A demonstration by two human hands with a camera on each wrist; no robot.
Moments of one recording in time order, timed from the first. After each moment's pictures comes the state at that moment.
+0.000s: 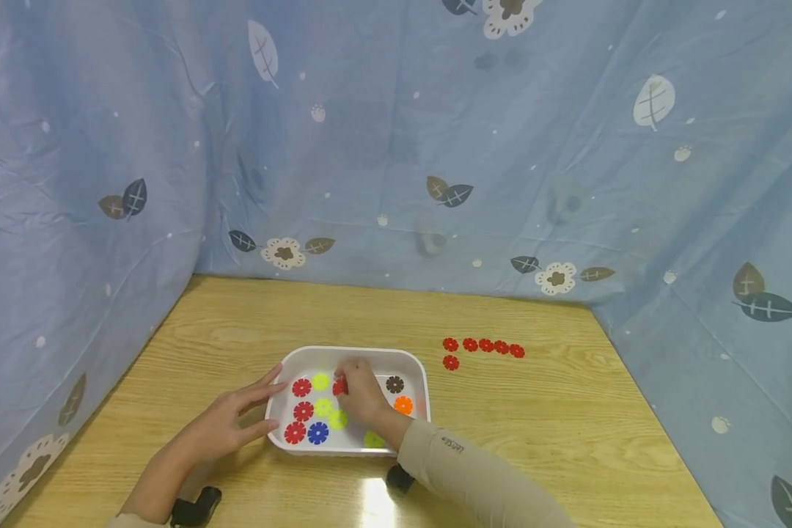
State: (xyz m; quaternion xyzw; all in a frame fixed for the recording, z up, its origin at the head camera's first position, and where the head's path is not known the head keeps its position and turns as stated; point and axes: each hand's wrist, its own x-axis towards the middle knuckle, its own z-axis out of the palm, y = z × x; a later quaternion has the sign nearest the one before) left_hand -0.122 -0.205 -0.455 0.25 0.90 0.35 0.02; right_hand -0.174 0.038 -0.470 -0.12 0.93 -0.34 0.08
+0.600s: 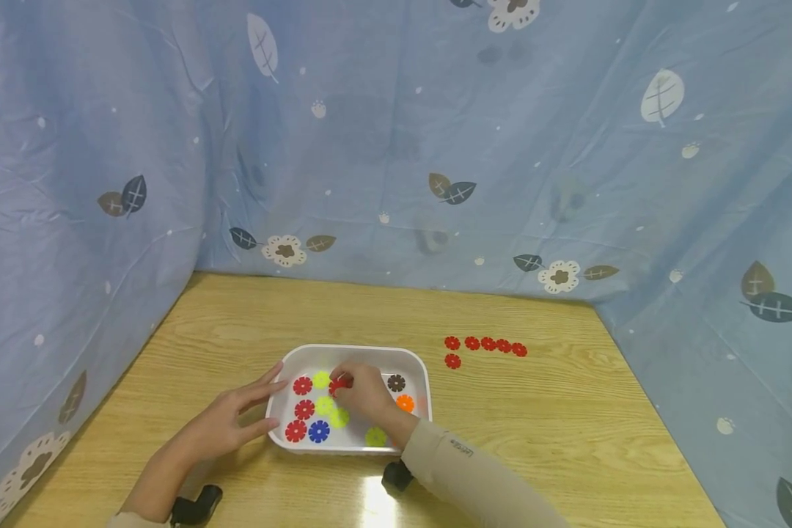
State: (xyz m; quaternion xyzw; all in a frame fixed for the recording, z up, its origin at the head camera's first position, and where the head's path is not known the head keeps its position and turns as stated) left_hand -0.124 -0.205 -0.456 0.25 0.90 0.35 0.02; right_hand -0.178 0.045 -0.464 -0.13 0.89 -0.41 0.10
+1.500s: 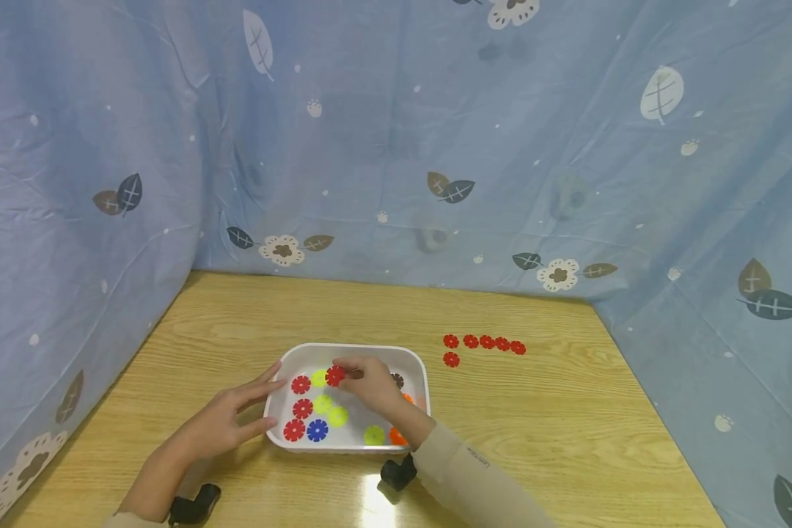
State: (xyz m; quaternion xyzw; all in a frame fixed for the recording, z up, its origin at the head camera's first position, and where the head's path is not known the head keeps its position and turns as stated) left_hand -0.125 -0.206 -0.452 0.26 0.89 0.36 0.02; right_hand -0.175 0.058 -0.443 -0.11 0.85 -0.50 0.13
